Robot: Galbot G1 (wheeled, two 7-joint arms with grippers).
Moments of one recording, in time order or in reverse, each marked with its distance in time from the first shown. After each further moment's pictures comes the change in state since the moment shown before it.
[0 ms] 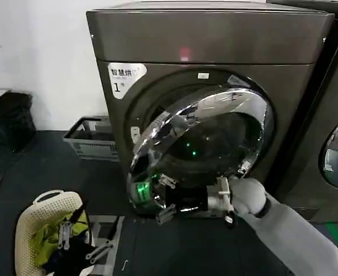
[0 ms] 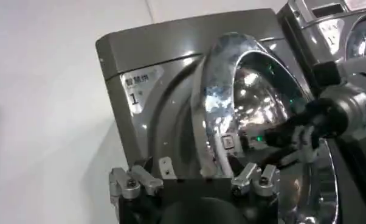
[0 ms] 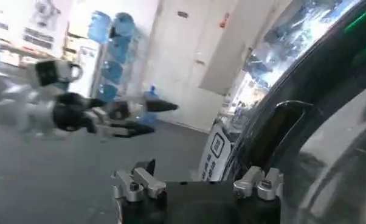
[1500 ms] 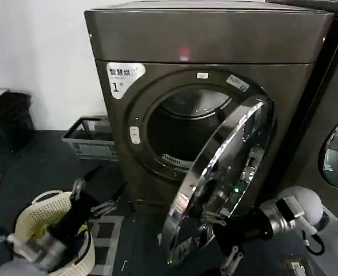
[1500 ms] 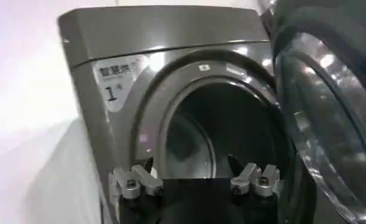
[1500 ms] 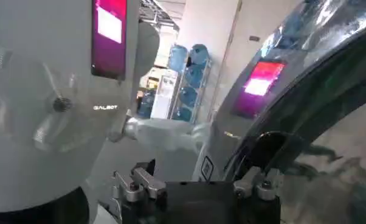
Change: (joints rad) left arm -0.507 0.445 0.148 0.239 -0.302 0.217 0.020; right arm -0.352 -0.180 0.412 0.171 0.172 0.038 -0.365
